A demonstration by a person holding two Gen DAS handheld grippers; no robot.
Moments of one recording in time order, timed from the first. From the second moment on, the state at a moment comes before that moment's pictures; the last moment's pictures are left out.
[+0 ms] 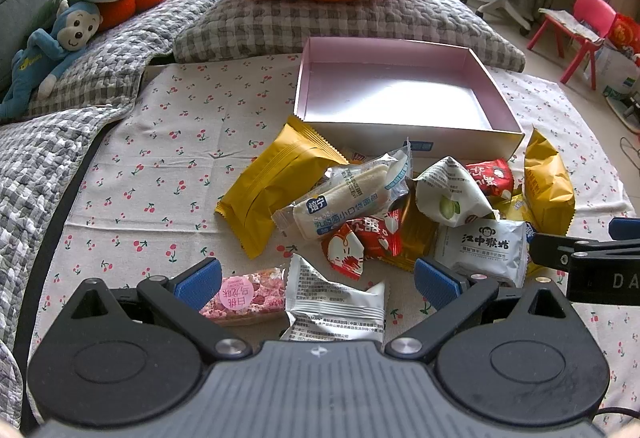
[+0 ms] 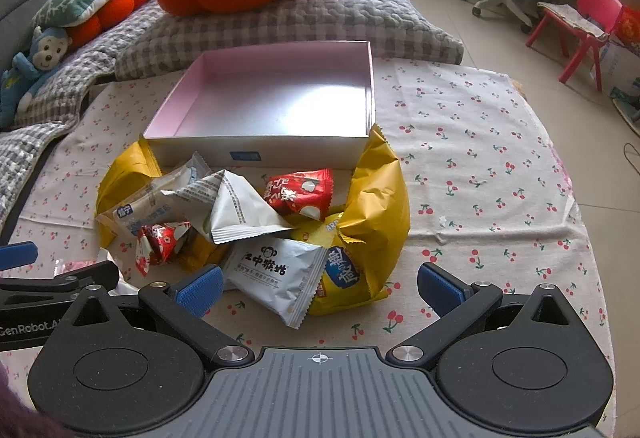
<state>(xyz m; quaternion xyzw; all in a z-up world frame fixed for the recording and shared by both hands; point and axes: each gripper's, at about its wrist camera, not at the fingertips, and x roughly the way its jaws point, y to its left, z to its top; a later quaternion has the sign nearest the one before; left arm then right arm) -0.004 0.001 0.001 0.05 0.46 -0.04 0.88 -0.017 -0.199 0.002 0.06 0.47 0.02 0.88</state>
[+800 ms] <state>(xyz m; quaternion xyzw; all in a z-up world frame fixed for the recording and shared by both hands) 0.038 0.032 -0.008 0.07 0.50 -0.08 0.86 0.013 -0.201 0.012 0.07 0.50 0.11 0.86</state>
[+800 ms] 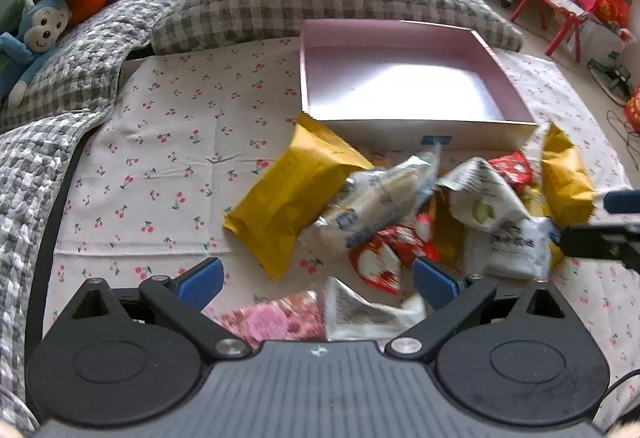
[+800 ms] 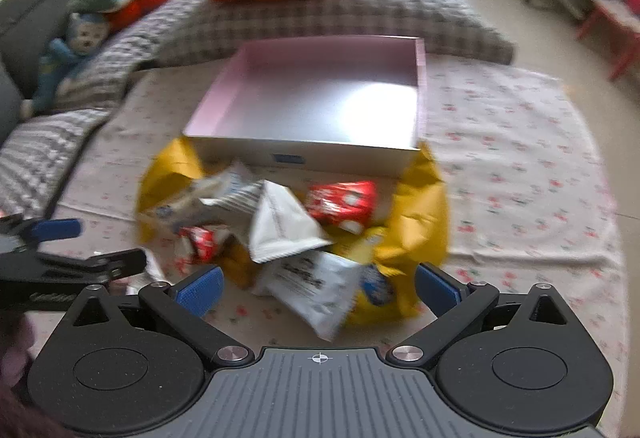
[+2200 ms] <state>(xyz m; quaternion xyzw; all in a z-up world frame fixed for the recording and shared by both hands) 0.095 0.090 -0.062 -0.02 0.47 -0.21 0.86 0.080 -0.199 -0.069 0.20 0.45 0.26 0.83</state>
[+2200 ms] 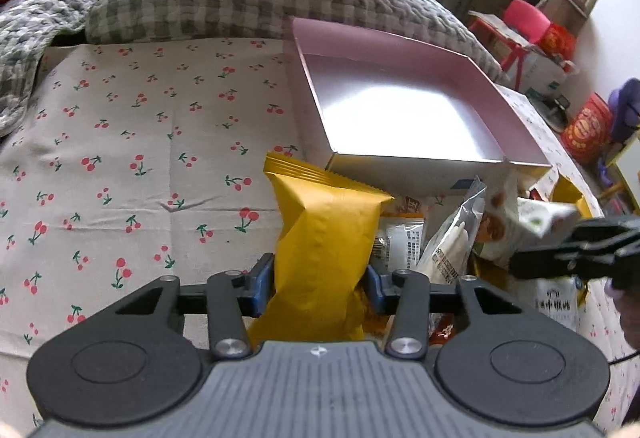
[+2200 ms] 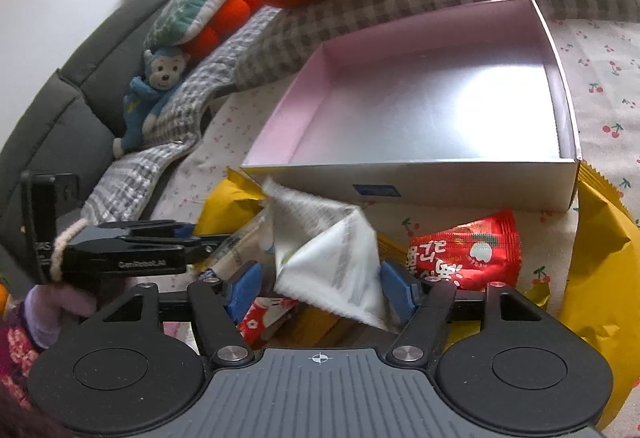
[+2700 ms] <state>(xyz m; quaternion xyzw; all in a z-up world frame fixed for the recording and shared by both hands) 0.093 0.094 -0.052 -0.04 0.47 -0.16 0.87 0.080 -0.193 -0.068 0.17 0.45 0.24 0.84</state>
